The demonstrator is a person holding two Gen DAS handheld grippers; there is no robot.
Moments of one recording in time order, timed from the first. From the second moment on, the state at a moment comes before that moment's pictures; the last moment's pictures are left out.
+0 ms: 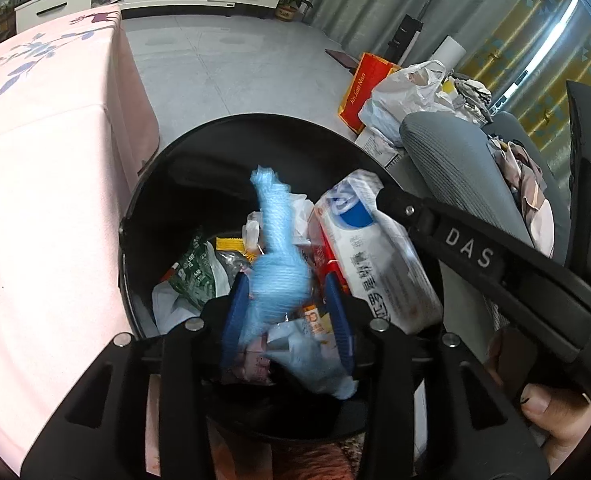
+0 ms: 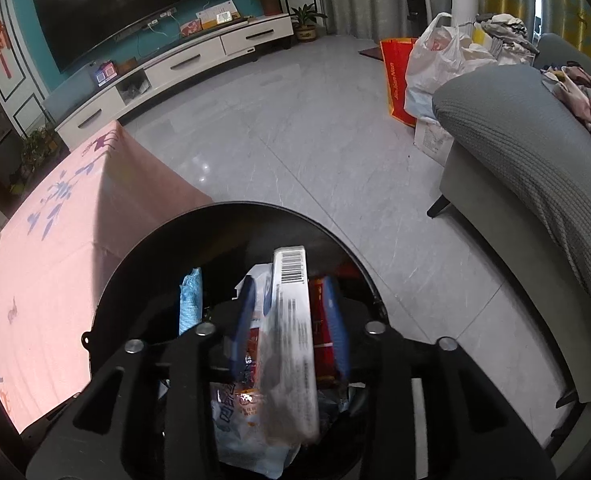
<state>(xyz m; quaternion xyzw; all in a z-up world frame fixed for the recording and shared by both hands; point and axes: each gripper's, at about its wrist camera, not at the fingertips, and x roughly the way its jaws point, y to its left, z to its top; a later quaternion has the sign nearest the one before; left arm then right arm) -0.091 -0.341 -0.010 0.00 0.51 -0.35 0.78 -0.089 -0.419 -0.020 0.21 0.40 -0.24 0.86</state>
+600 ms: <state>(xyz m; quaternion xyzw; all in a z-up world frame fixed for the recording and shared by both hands) -0.136 -0.304 0.084 0.04 0.37 -0.32 0.87 -0.144 -0.415 0.053 0.22 0.28 -0.25 0.90</state>
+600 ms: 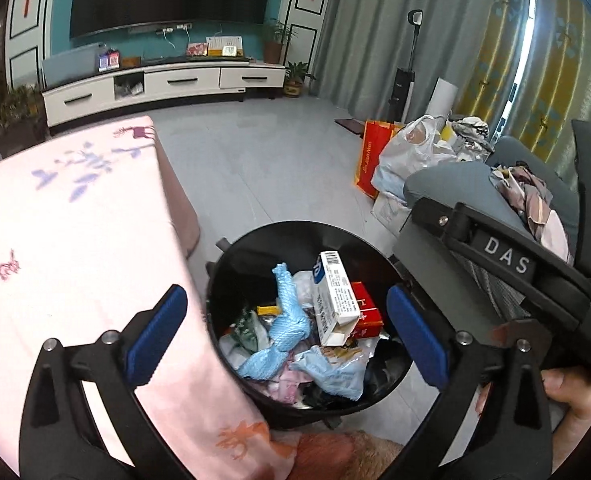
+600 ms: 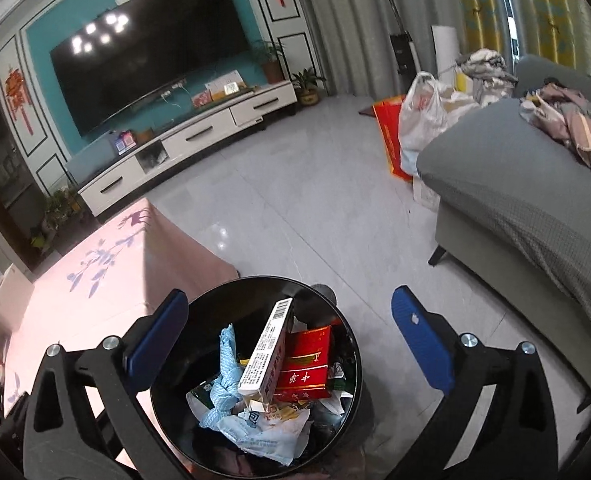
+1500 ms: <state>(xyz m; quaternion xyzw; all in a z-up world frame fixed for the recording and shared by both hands) -0.131 -0.287 0.064 0.02 0.41 -0.29 0.87 -0.127 -0.402 0.046 0.18 0.32 -0.25 0.90</state>
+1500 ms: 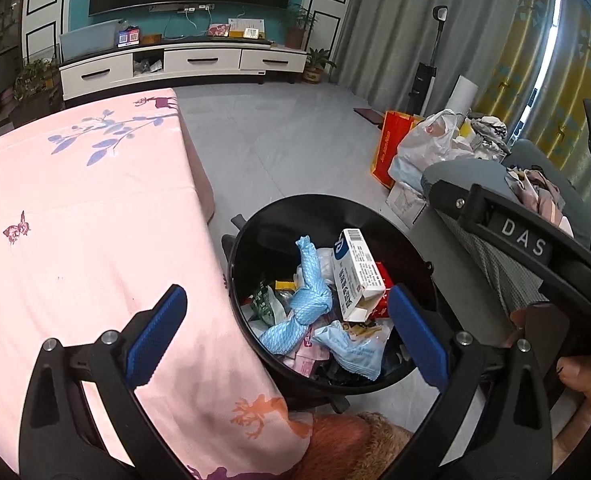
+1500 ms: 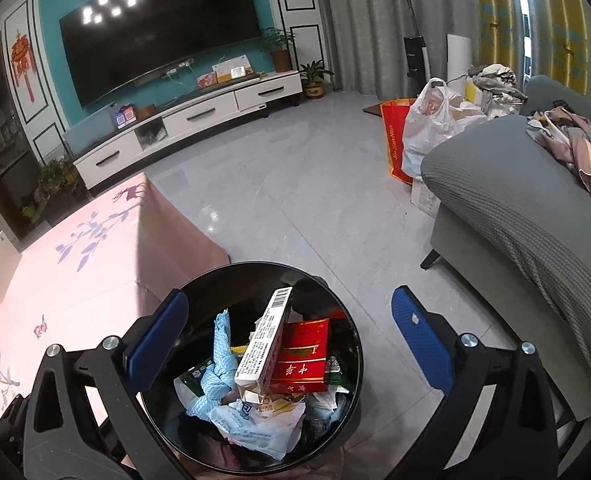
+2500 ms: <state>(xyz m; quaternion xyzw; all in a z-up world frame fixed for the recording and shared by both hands) -0.131 -0.281 0.062 0.02 0.41 -0.29 0.86 -0.118 -0.393 0.039 0.16 0.34 -0.25 0.89</state>
